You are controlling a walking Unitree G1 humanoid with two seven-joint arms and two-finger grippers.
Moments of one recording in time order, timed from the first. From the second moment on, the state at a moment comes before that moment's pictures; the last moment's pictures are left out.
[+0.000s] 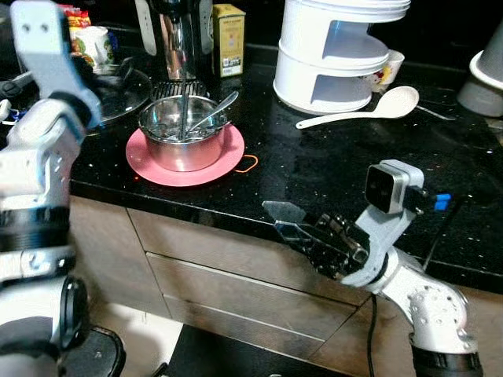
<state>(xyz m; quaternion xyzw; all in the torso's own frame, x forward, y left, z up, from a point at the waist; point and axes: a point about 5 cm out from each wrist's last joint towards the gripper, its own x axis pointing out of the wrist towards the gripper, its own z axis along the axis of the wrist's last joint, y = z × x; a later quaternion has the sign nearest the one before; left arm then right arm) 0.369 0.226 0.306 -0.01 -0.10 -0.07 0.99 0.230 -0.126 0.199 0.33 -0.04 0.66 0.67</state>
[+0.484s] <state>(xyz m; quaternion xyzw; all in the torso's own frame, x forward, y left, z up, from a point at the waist) 0.402 0.212 0.307 0.03 -0.06 -0.09 0.99 0.219 -0.128 0.201 0.32 -0.03 0.65 0.69</state>
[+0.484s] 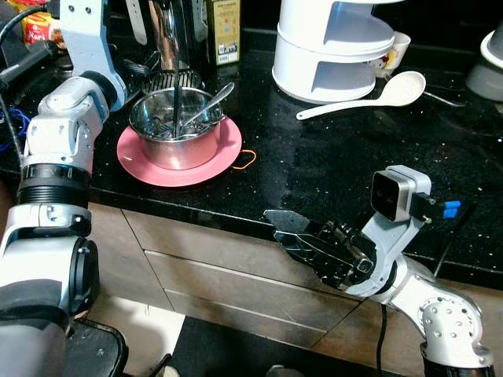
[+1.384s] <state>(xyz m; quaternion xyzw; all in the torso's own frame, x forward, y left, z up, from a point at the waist) 0.388 0.159 0.319 -0.02 0.08 -0.20 0.98 0.237 -0.127 0.219 0.24 -0.05 0.61 0.75</state>
